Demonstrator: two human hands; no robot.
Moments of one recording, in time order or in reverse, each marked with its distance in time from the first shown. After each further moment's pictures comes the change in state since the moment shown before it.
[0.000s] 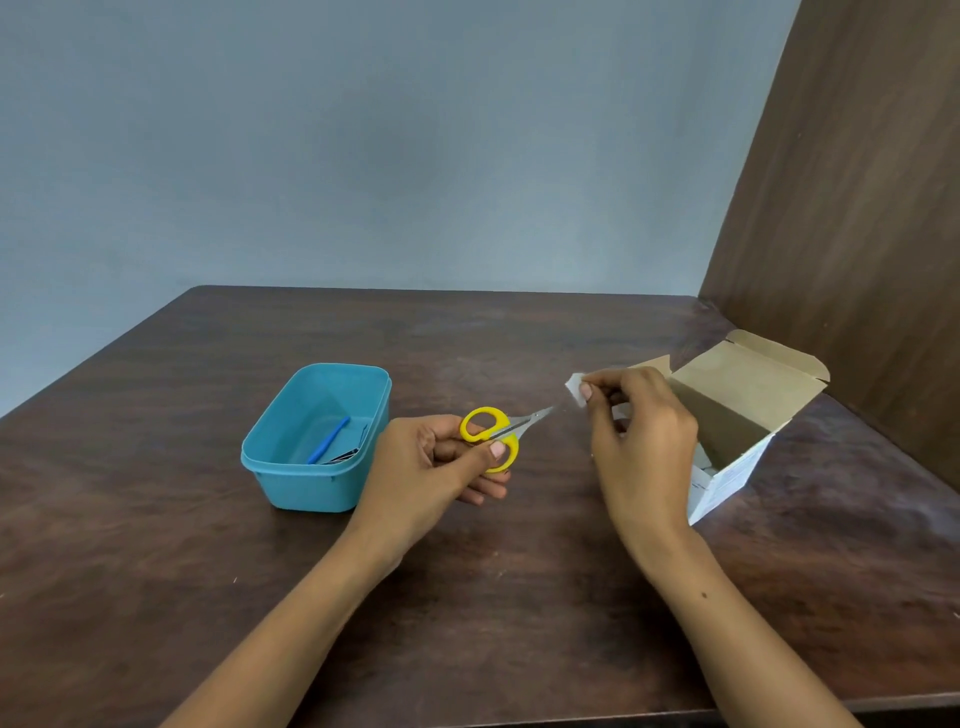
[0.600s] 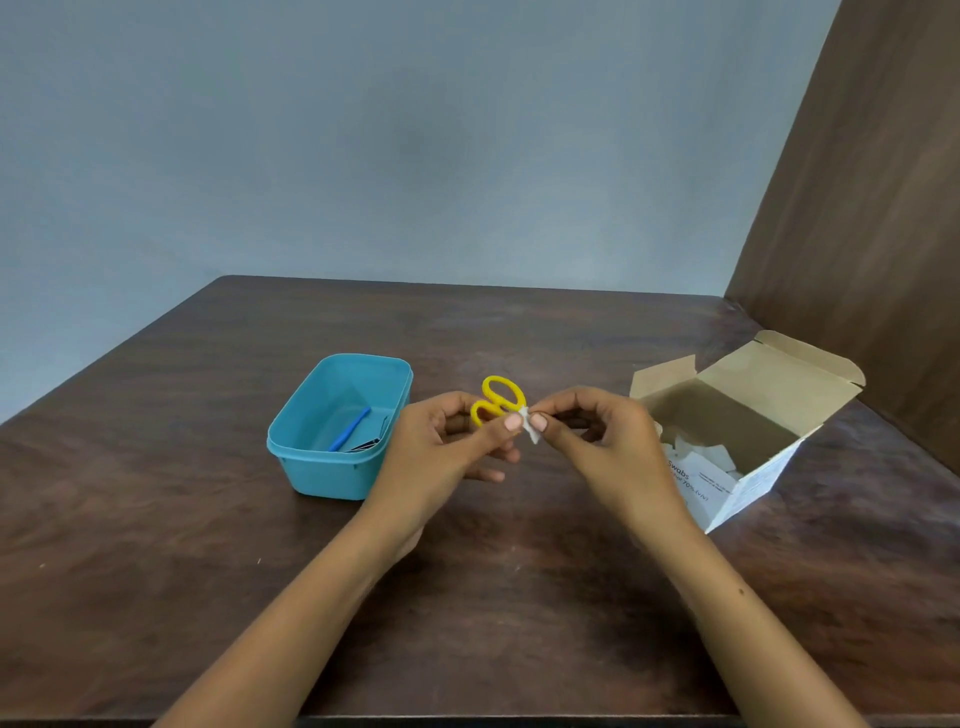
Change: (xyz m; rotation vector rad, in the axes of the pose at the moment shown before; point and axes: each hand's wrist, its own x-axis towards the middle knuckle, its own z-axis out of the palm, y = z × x) left_hand 0.002 0.007 -0.002 -0.109 0.054 -0.020; right_hand -0.001 -0.018 0.009 0.424 -0.542 0.215
